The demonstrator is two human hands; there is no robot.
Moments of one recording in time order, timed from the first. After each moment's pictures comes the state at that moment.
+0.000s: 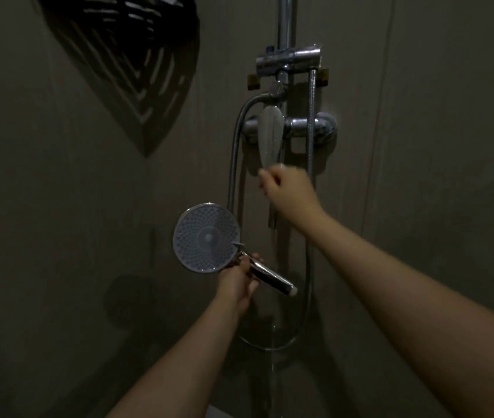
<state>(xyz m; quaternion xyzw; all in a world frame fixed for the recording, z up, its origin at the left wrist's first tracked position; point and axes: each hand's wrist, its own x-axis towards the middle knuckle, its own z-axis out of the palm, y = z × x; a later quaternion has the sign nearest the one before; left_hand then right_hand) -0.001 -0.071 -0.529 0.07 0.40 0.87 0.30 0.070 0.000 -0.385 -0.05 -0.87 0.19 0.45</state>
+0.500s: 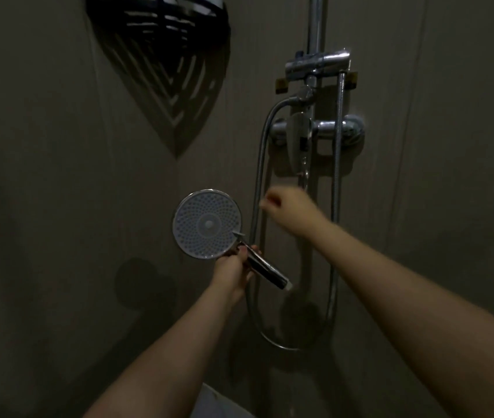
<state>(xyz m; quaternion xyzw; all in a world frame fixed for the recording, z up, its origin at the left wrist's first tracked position) -0.012 -0.120 -0.507 0.09 0.44 0.86 0.23 0.051 -0.022 -0.401 -0.05 -0.94 0.16 0.30</state>
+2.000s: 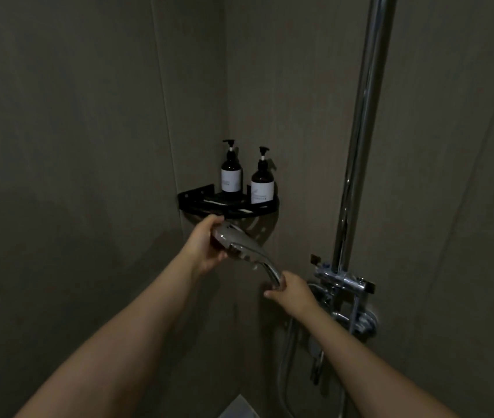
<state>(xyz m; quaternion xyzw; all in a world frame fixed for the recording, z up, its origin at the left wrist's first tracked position) -0.021 -0.223 0.011 0.03 0.52 0.83 0.18 0.045 -0.055 -0.086 -0.10 -0.90 0.43 0.08</state>
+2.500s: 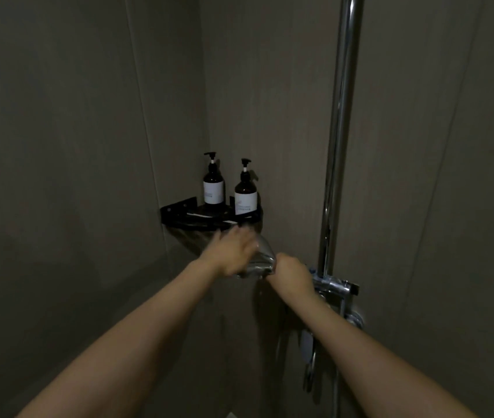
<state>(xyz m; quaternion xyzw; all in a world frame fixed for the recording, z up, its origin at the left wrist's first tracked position) -0.029 -0.187 0.010 0.36 0.91 0.15 -0.11 0.039 -0.054 -0.042 -0.15 -0.95 0.20 0.19</state>
